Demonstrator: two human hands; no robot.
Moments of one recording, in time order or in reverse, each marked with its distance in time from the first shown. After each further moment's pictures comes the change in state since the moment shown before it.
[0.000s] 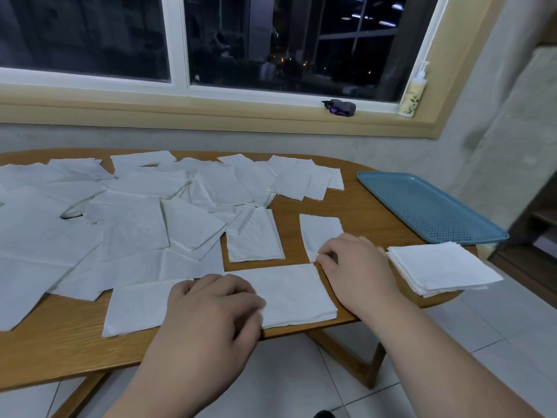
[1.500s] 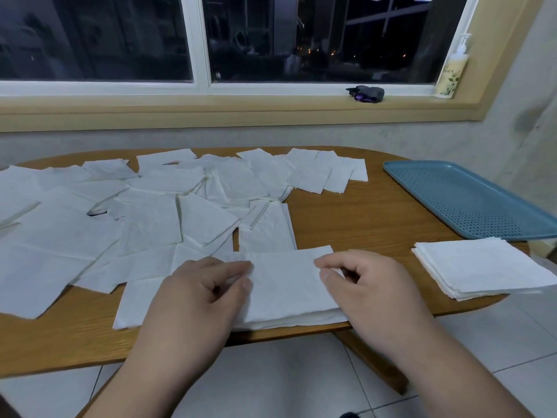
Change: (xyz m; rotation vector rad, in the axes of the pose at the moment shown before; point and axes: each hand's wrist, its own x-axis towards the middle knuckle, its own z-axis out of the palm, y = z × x) left_hand 0.013 0.016 -0.023 -0.309 0.069 -0.376; right_hand -0.043 -0.016 -0.022 0.677 -0.091 0.015
